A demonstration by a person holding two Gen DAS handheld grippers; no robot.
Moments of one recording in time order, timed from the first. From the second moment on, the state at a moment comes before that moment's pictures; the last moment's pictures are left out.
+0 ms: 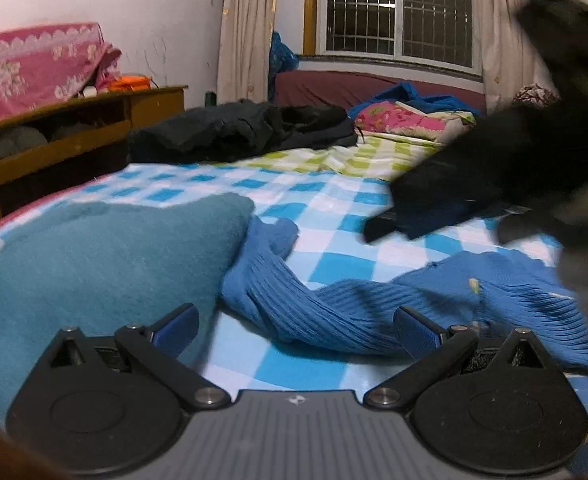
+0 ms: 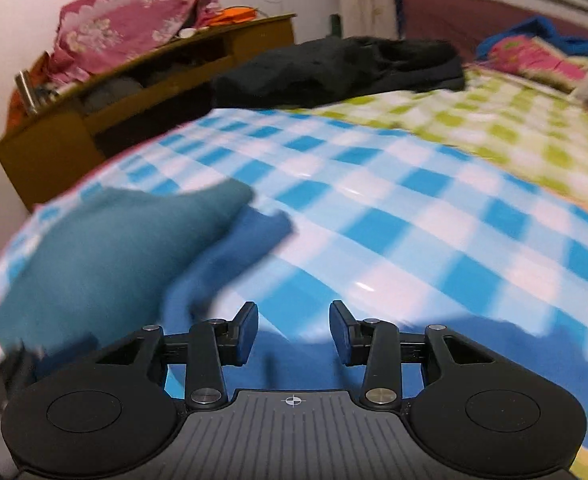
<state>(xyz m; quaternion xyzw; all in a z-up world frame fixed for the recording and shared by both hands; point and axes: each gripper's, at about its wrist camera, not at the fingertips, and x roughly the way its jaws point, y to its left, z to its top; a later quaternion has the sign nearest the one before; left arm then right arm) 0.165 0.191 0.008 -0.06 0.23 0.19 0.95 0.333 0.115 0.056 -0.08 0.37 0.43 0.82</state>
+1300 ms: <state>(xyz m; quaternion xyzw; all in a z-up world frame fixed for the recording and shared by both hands) 0.160 0.159 0.005 -0.04 0.21 0.12 0.97 0.367 -0.031 0.125 0.15 0.35 0.31 0.87</state>
